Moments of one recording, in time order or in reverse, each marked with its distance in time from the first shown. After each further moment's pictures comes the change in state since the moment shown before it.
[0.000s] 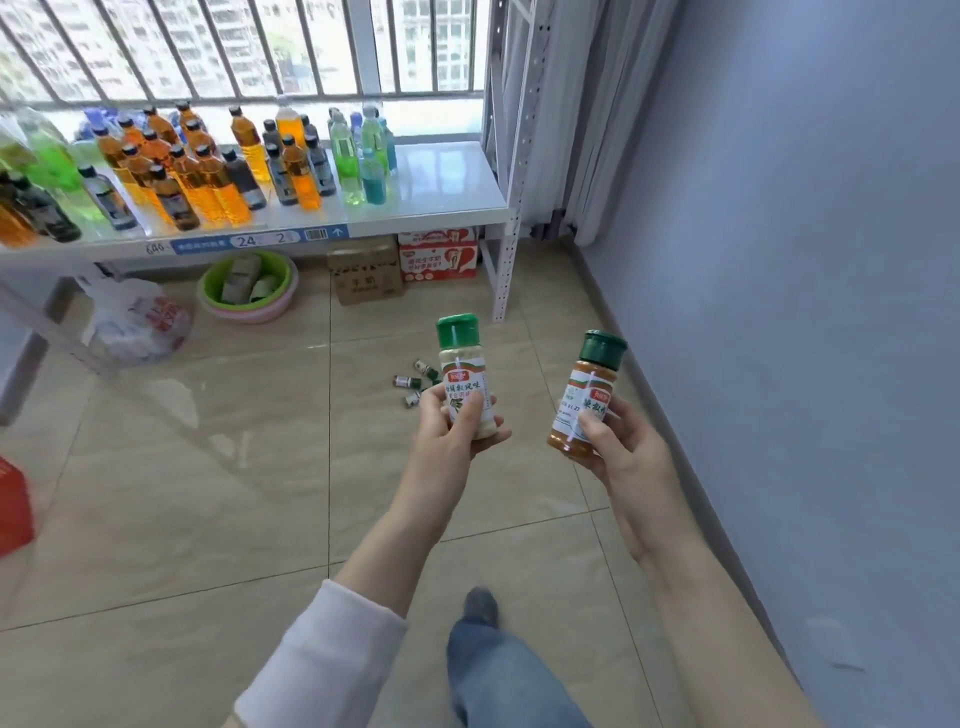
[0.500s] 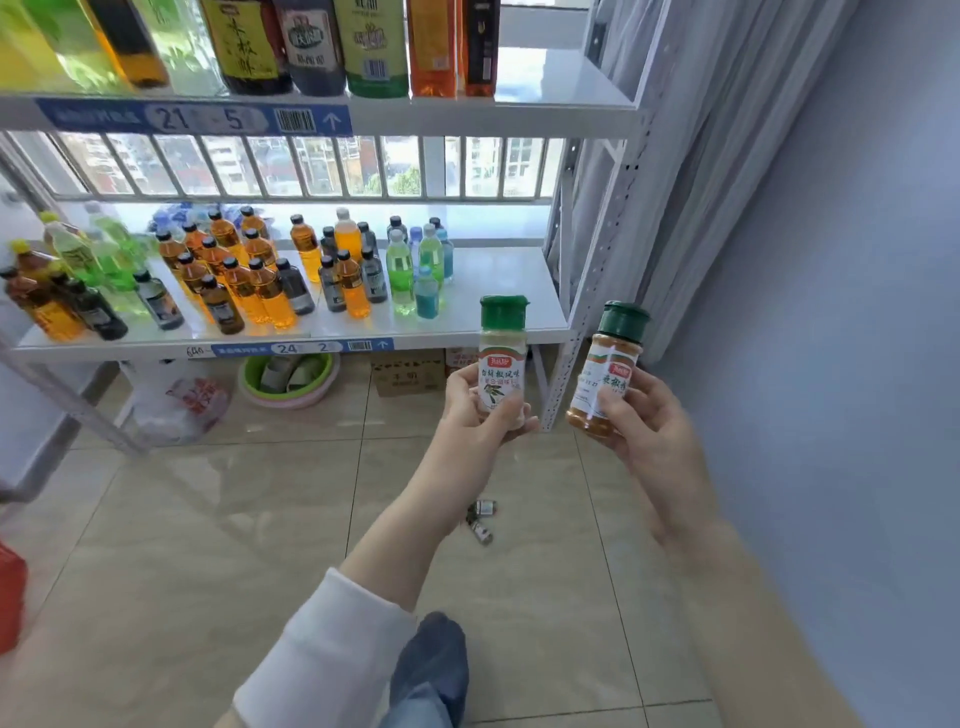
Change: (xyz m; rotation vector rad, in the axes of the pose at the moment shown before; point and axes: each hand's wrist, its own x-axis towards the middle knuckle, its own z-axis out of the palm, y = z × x) left_hand 0.270 0.136 0.004 0.057 -0.046 0.154; right_hand 0.281 -0.105 0.133 -0.001 -0.143 -0.152
